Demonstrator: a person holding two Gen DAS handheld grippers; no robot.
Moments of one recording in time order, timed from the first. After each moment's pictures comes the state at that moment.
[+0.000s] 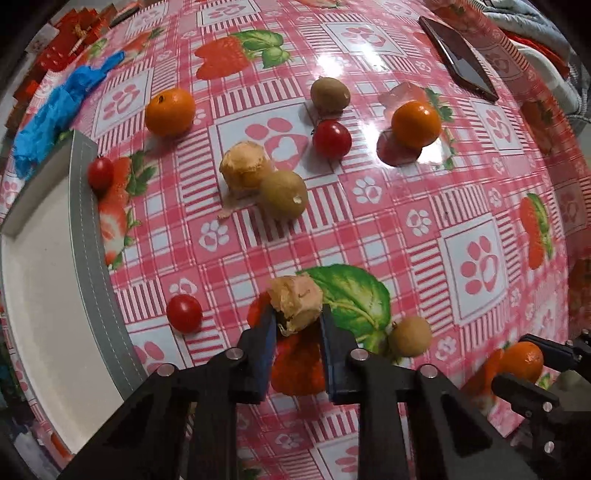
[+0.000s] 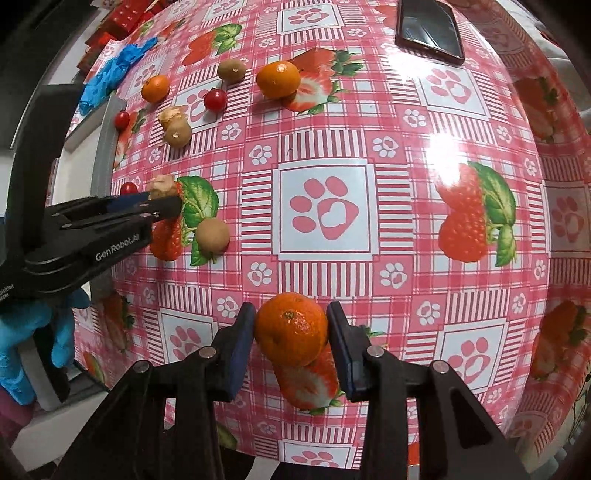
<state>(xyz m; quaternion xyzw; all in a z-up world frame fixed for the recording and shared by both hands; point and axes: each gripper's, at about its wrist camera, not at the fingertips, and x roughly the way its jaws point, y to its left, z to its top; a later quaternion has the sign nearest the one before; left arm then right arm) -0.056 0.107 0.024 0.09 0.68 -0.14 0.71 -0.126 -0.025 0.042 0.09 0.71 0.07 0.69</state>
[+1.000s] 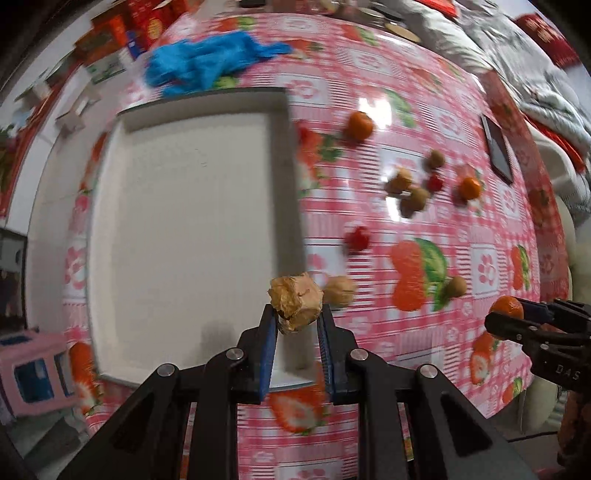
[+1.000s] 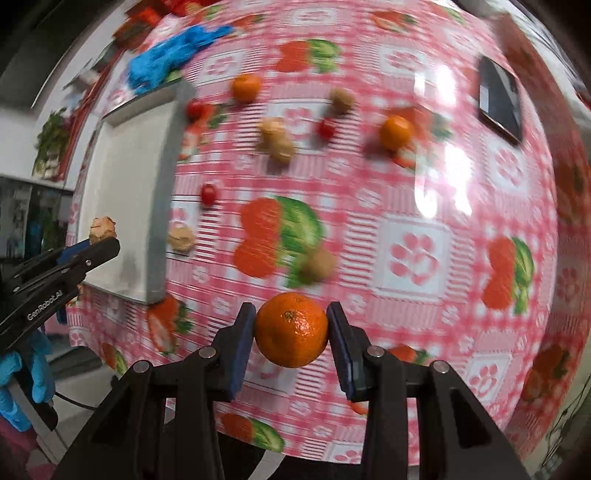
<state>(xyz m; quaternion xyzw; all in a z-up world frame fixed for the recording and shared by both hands) -0.111 0.293 0.107 -0.03 0.65 -0.05 0.76 -0.106 0.060 0.089 0.03 0.70 0.13 0.70</state>
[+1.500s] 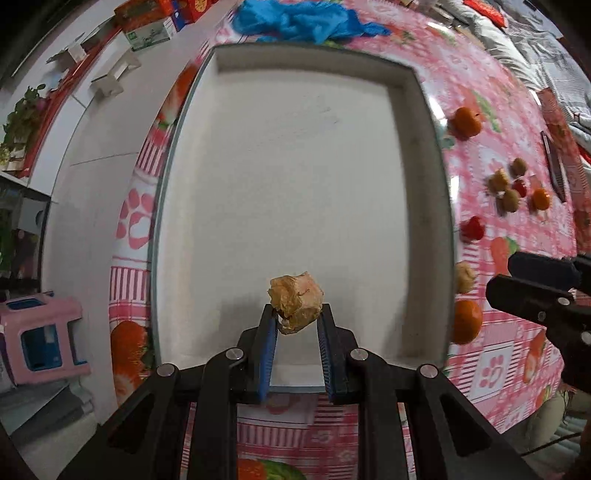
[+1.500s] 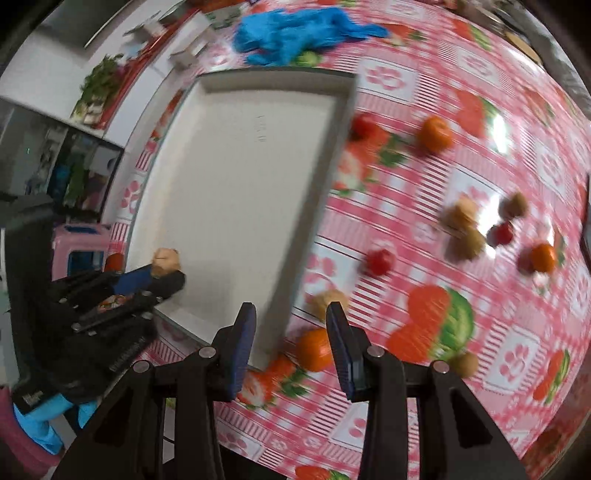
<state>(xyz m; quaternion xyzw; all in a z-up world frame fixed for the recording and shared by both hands) -0.125 0.374 0.064 -0.04 0.68 0.02 0.73 -0.075 0.217 0.084 -0.04 0.69 0.23 0.68</state>
